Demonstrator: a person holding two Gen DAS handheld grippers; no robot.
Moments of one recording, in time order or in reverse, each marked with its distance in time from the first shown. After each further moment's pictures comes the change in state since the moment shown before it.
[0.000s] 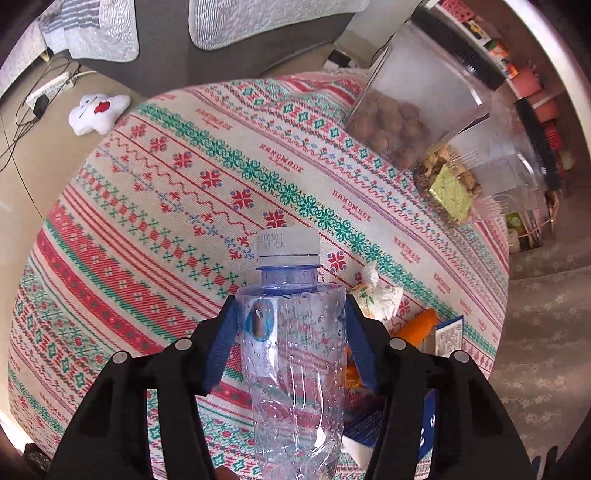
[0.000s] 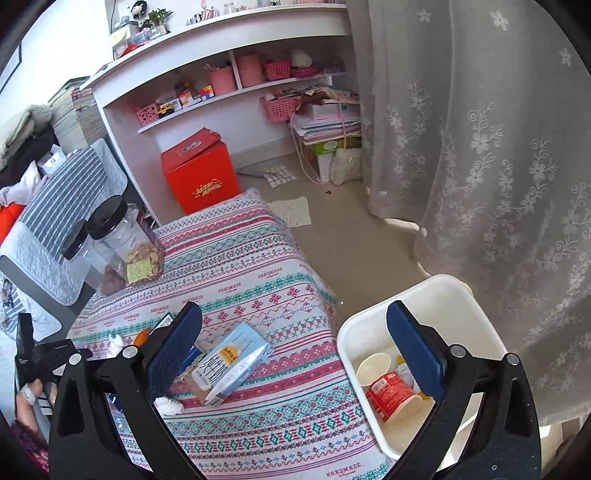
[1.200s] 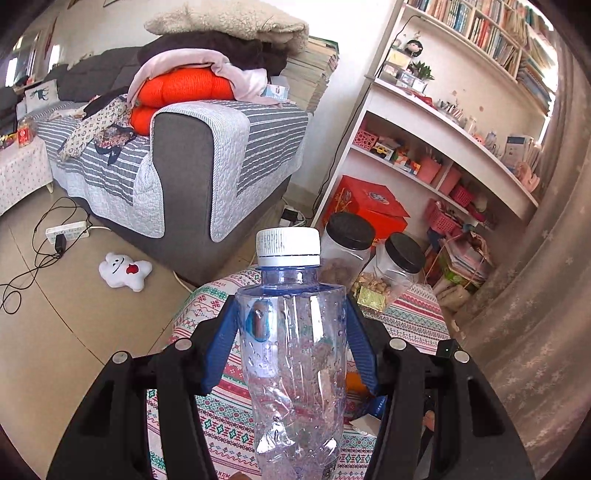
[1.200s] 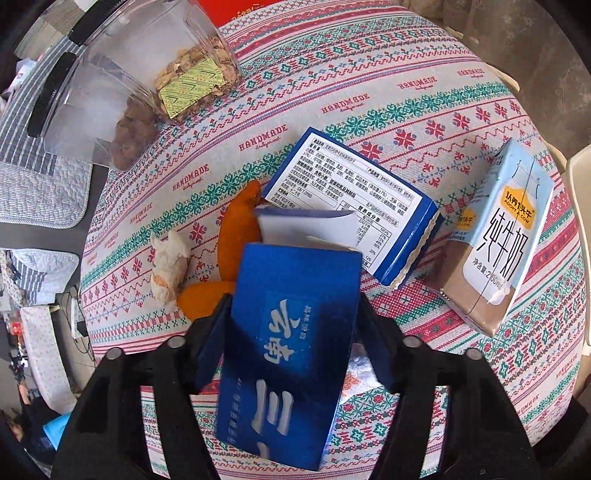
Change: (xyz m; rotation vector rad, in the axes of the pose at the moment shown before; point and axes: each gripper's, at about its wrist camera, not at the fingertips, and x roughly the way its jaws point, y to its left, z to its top) left arm -0.219 0.041 -0.048 0.227 -0.566 -0.105; right arm 0.159 0.201 -0.090 0.098 0.619 0.089
